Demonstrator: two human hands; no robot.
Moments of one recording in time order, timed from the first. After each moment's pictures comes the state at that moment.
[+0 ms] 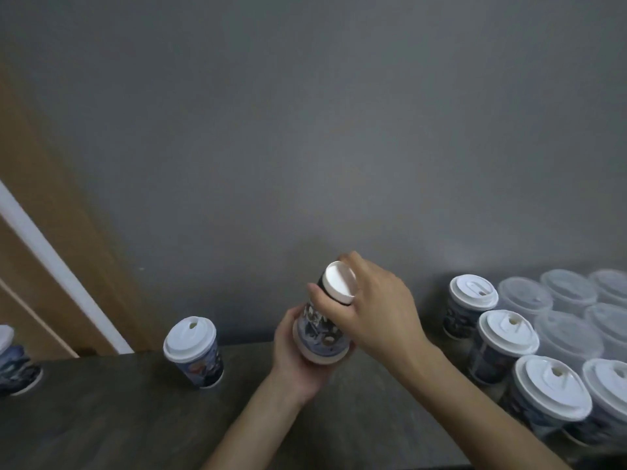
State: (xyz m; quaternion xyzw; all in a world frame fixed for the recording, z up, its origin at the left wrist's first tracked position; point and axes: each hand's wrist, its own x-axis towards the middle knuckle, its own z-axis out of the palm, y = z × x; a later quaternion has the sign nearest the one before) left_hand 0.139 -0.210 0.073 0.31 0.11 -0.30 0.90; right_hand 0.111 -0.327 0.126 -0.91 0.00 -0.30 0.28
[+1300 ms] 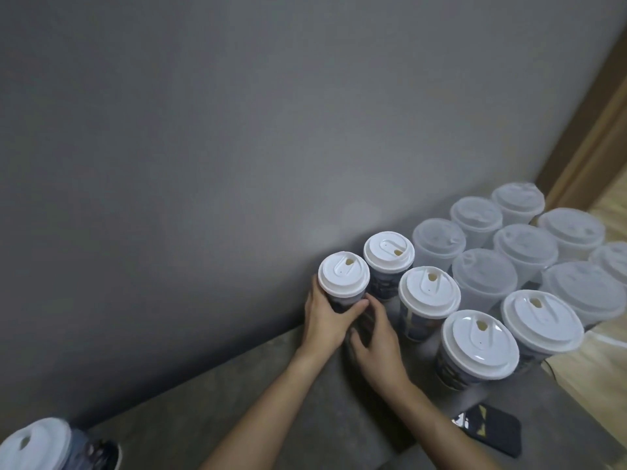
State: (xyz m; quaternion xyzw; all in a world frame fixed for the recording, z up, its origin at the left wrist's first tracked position) left_hand 0.223 -0.403 -0.074 0.82 -0.19 -0.09 0.53; right_hand 0.123 -0.472 -0.107 -0.77 0.26 -0.23 0.53
